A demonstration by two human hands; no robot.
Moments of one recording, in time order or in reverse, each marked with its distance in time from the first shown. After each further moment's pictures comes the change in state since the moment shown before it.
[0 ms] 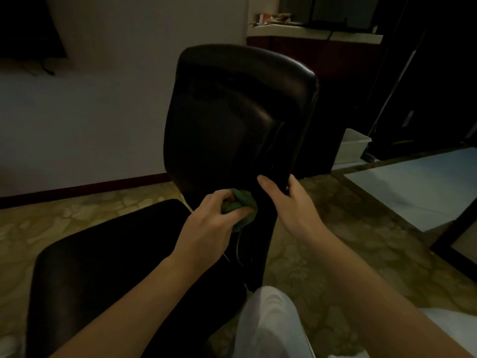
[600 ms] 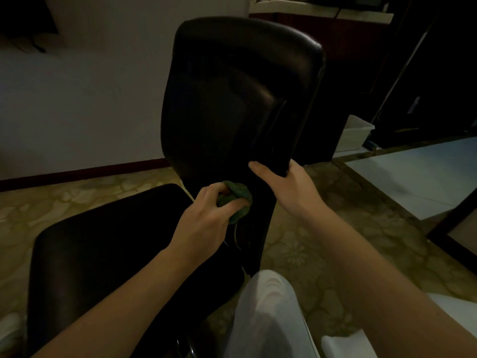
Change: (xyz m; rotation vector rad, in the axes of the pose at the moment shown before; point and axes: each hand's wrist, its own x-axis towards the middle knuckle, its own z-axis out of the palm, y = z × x) left_hand -0.018 0.000 0.015 0.054 -0.054 -0.060; right_hand 0.013 0.002 0.001 -0.115 -0.048 0.005
